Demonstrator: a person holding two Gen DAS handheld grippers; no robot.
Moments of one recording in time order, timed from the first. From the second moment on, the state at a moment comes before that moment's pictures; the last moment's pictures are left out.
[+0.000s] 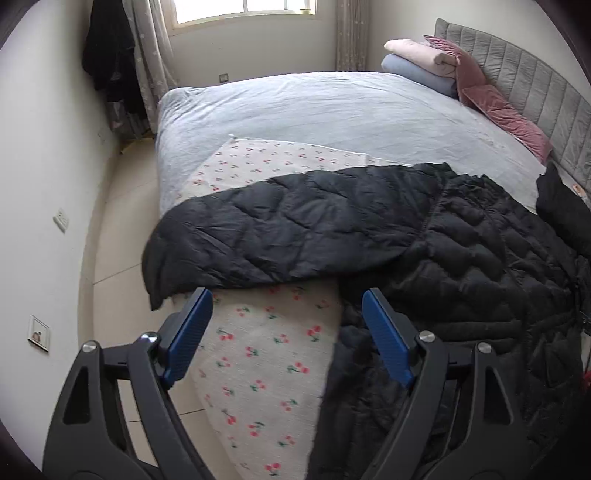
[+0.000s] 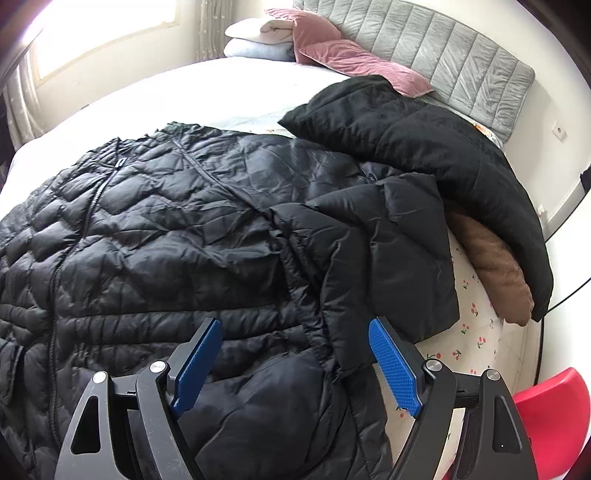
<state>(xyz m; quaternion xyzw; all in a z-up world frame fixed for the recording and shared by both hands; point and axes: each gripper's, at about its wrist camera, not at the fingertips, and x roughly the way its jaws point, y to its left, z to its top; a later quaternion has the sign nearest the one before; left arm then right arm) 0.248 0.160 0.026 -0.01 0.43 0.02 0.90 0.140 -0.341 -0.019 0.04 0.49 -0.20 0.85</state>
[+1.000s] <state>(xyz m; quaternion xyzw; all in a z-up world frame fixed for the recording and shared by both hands) 0.185 0.012 -0.017 0.00 0.48 -0.16 0.86 0.086 -0.436 0.071 0.00 0.44 -0.29 0.85</state>
